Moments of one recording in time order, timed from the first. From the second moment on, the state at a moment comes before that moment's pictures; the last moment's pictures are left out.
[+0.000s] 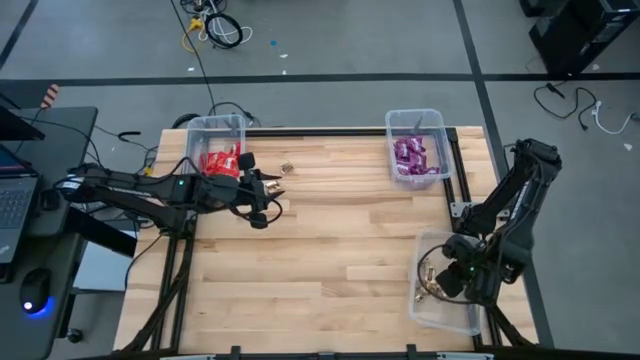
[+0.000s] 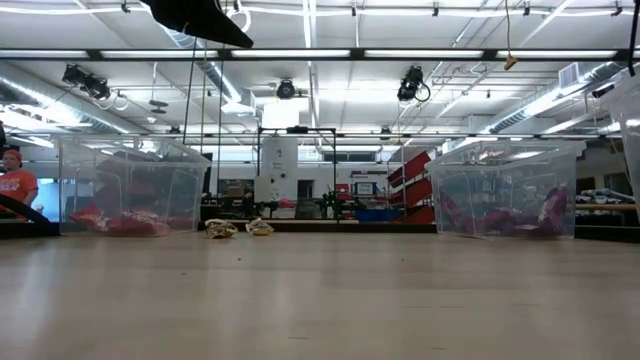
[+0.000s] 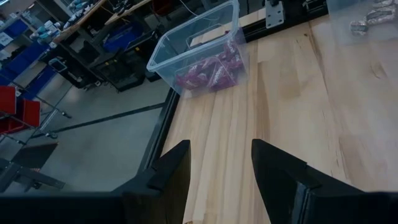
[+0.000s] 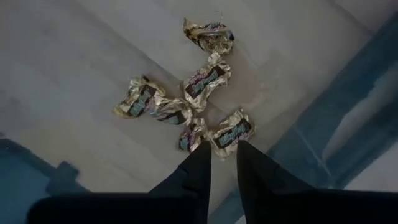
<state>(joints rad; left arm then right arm) -0.11 1.00 0.86 -0.27 -0.51 0.30 1.08 1.17 0.91 -1.21 0.08 2.07</state>
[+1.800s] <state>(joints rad) -0.11 1.00 0.78 -0.23 -0.51 0.28 0.84 1.17 0.98 -1.57 0.06 1.70</state>
